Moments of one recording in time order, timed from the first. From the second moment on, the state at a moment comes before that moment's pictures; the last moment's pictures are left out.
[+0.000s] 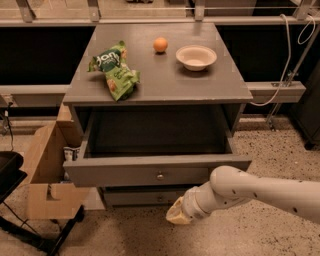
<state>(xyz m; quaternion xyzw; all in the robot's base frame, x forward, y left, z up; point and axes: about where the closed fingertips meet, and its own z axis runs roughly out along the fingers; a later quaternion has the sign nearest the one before) 0.434 -0.039 0.494 -0.61 0.72 0.26 0.21</state>
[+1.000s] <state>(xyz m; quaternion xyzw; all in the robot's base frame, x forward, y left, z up) 0.550 -0.007 0.493 -0.63 0.70 0.28 0.17</state>
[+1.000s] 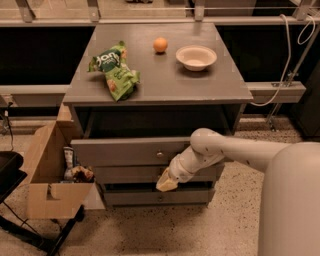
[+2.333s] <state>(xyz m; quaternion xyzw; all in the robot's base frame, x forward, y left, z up) 0.617 -0.045 0.526 -0.57 0.77 0.23 0.19</state>
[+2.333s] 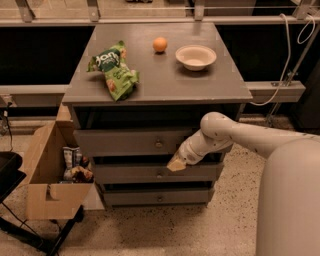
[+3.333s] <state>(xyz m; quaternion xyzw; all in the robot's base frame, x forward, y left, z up) 0.598 -0.110 0.635 -0.52 0.81 0.12 0.26</state>
